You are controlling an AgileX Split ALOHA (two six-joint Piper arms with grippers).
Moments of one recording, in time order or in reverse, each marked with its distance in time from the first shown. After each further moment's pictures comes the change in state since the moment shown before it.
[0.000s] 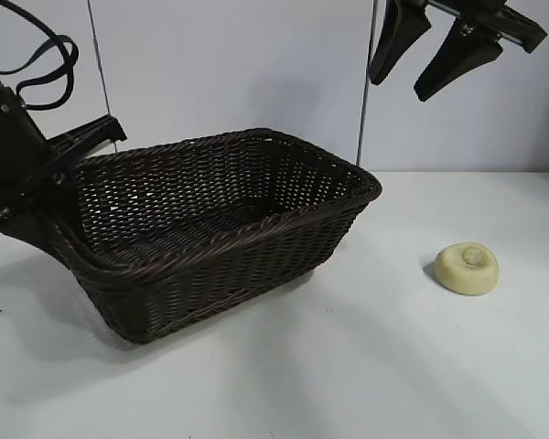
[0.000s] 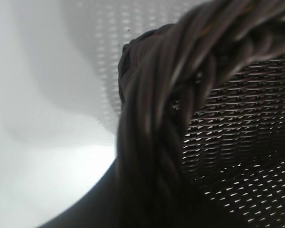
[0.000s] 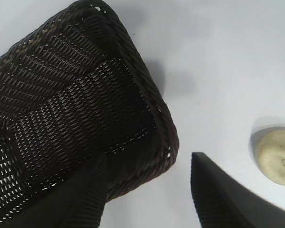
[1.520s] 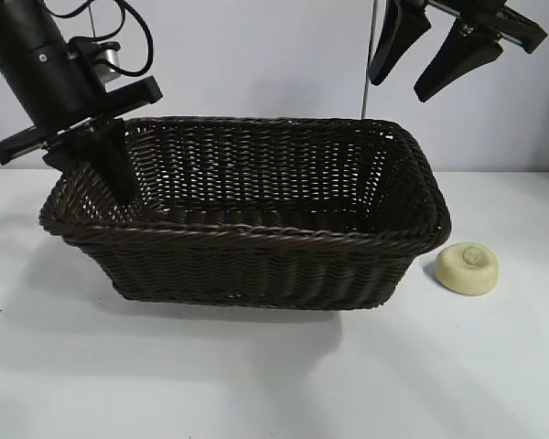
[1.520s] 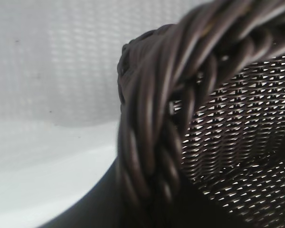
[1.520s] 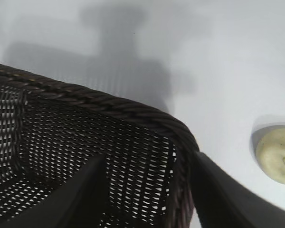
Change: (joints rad) left arm 0.037 0.344 -0.527 -0.051 0.380 0.637; right arm 0.000 0.000 0.000 0.001 0.003 0.004
